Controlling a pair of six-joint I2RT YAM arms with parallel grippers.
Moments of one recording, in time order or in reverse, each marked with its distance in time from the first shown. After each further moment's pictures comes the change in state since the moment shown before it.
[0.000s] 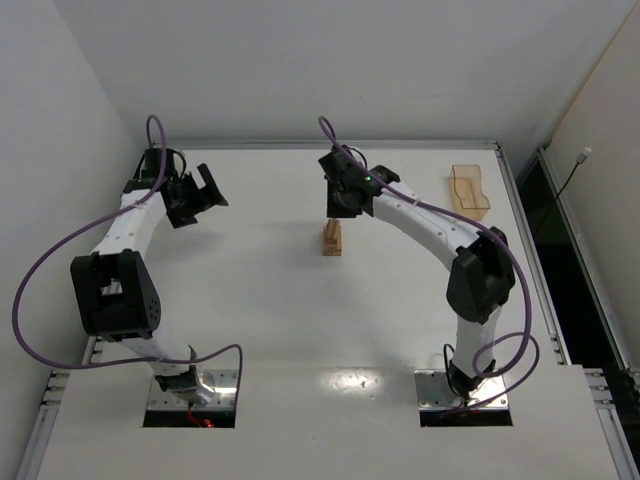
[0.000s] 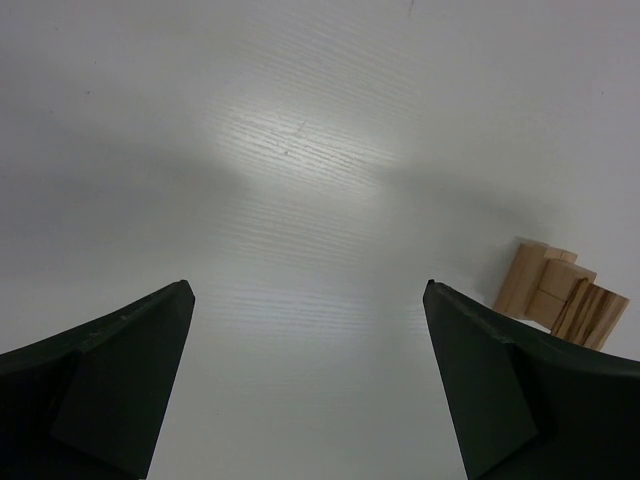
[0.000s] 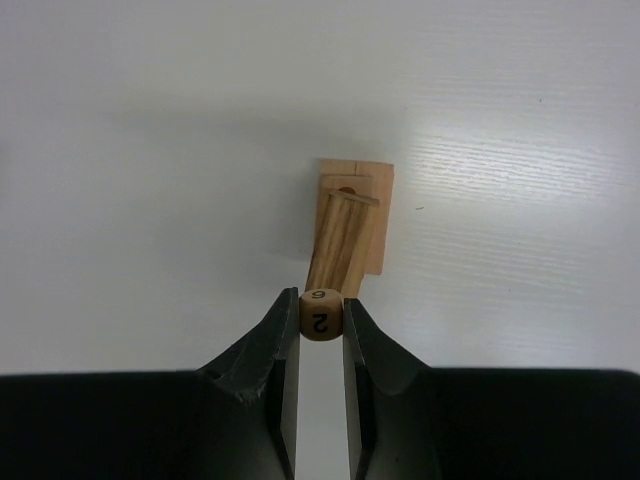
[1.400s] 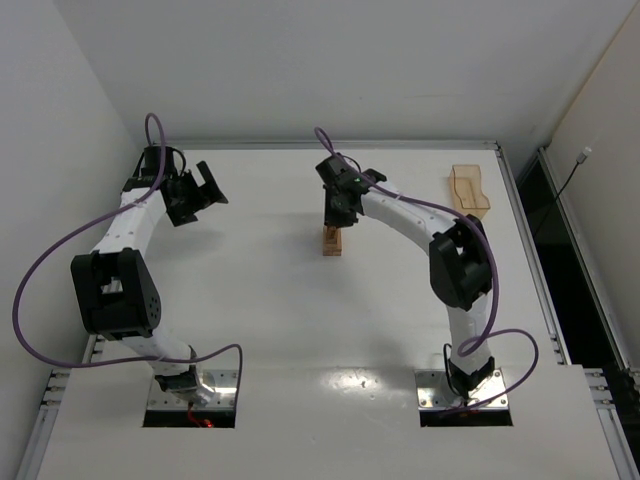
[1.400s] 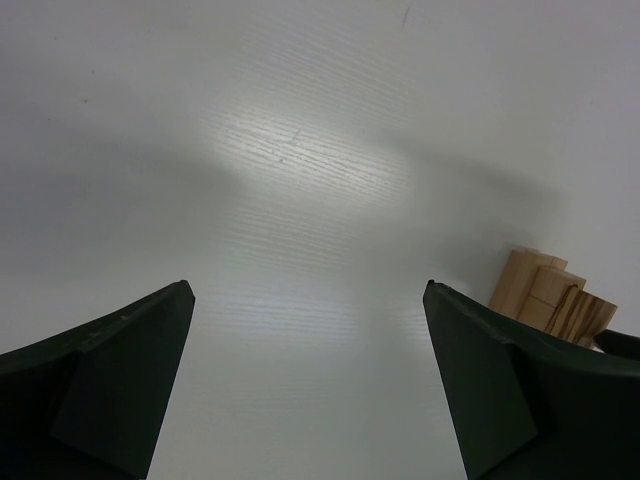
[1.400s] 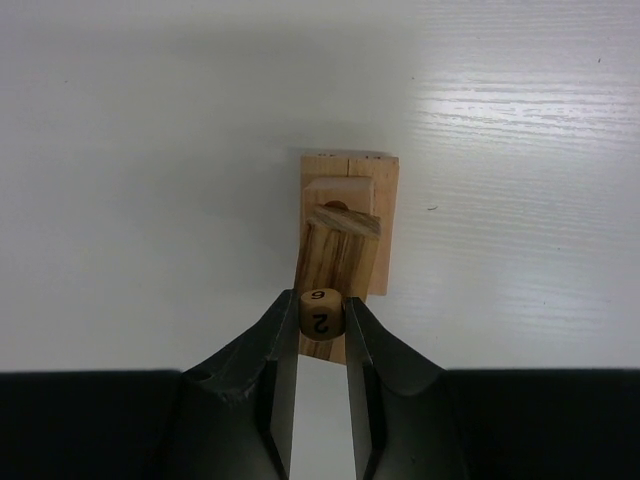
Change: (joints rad) left arm 0.000 0.010 0.018 0.000 0.001 -0.015; right arm -0.043 0.148 0.010 0.011 -0.072 0.046
